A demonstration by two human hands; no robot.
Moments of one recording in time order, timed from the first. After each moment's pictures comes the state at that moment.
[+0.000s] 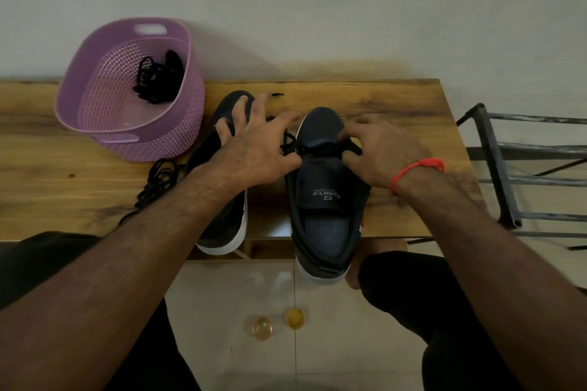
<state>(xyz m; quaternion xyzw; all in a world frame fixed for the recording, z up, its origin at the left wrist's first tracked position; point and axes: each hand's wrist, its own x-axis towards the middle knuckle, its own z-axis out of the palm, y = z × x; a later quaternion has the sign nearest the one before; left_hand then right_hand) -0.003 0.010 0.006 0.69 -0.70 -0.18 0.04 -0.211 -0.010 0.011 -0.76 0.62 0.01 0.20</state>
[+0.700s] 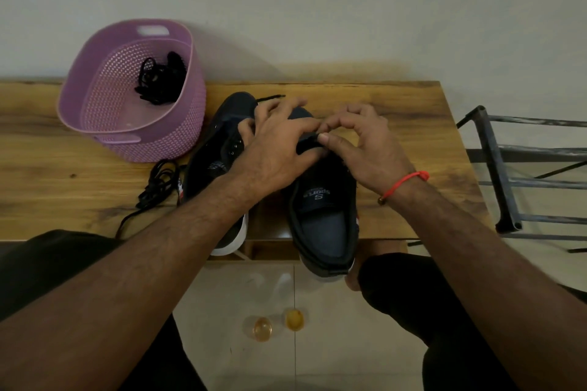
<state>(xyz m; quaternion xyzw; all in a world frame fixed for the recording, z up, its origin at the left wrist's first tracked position) -0.022 0.016 0.001 0.62 -0.75 -0.15 0.17 -0.192 0.003 0.014 -0.72 0.54 -0.26 0.33</state>
